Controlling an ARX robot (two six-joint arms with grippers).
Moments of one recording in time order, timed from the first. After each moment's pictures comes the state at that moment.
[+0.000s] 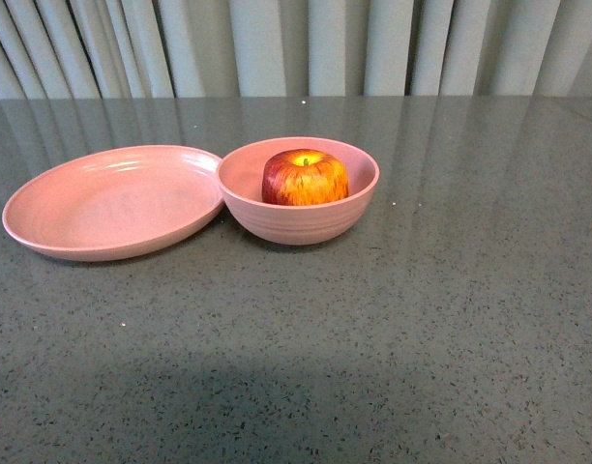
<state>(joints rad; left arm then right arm) 0.00 0.62 0.17 0.45 0.00 0.00 0.00 0.00 0.01 0.00 0.00 0.01</state>
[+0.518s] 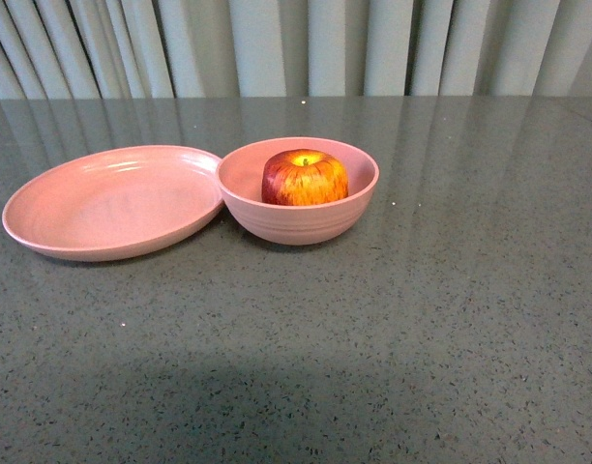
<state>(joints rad) 0.00 0.37 0.05 0.32 0.00 0.00 0.00 0.00 0.01 0.00 0.00 0.01</state>
